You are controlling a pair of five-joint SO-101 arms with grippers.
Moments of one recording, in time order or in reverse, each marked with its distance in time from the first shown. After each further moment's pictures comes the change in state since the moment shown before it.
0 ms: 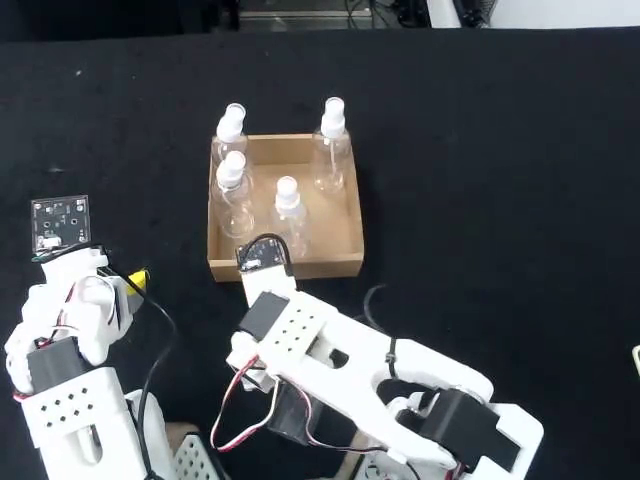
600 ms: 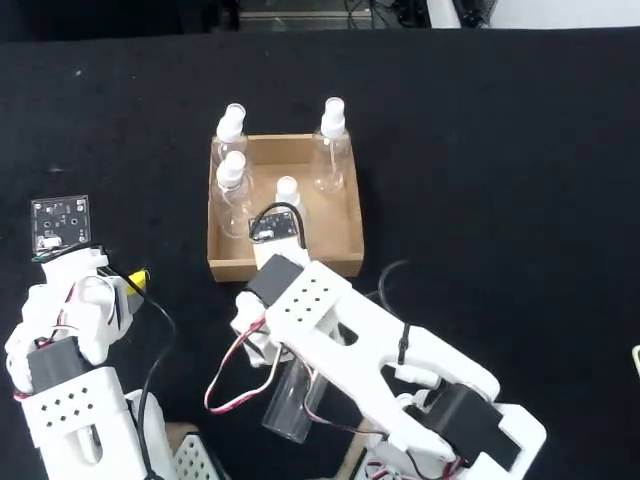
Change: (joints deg) left arm 0.0 0.0 0.0 0.0 0.0; right arm 5.3 0.0 -10.3 12.5 2.9
